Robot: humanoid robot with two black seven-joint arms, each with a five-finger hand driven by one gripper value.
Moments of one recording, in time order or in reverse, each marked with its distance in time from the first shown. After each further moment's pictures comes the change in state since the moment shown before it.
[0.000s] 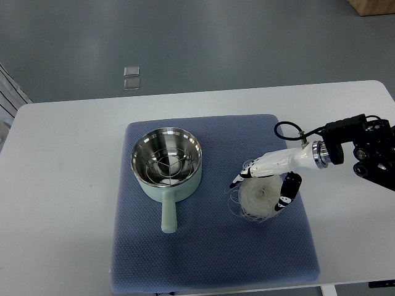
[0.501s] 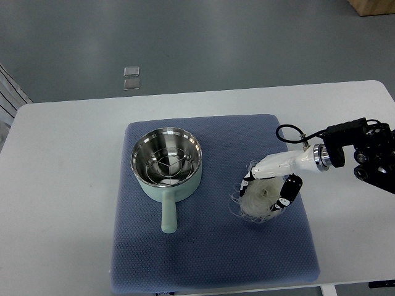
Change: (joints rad) left arm 0.000 0.000 0.000 0.000 0.000 0.000 0.000; right arm -0.016 0.003 -0.001 -0.015 -0.008 -0.005 -0.007
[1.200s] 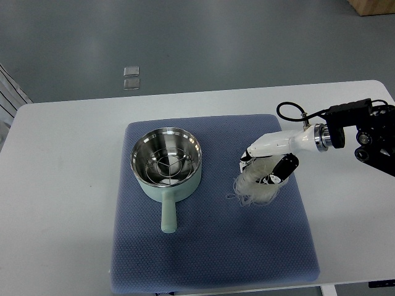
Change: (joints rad) left arm 0.000 0.000 0.000 0.000 0.000 0.000 0.000; right arm 0.068 -0.008 0.061 0.000 0.038 -0.006 0.012
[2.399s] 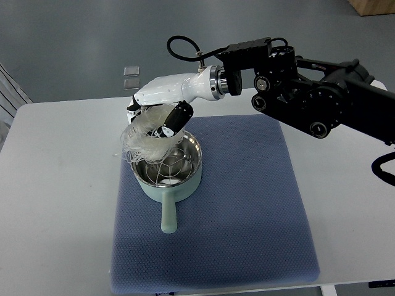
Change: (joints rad) left arm 0.001 0.000 0.001 0.000 0.000 0.000 0.000; right arm 0.322 0.484 0.000 -0.281 0.109 -0.057 -0.019
